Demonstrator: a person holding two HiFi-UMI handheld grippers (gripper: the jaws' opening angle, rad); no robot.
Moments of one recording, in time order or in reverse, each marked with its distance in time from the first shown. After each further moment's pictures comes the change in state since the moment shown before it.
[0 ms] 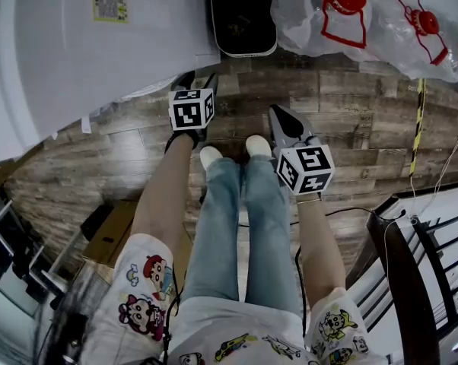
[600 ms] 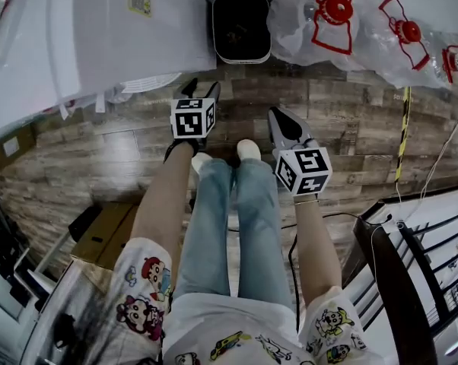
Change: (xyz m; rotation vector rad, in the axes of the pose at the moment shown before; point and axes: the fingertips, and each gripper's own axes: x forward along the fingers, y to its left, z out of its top) left arm -0.042 -0.027 0.006 -0.025 -0.053 -0.033; right arm -0.033 0.013 0.027 -0.083 -0.022 -0.009
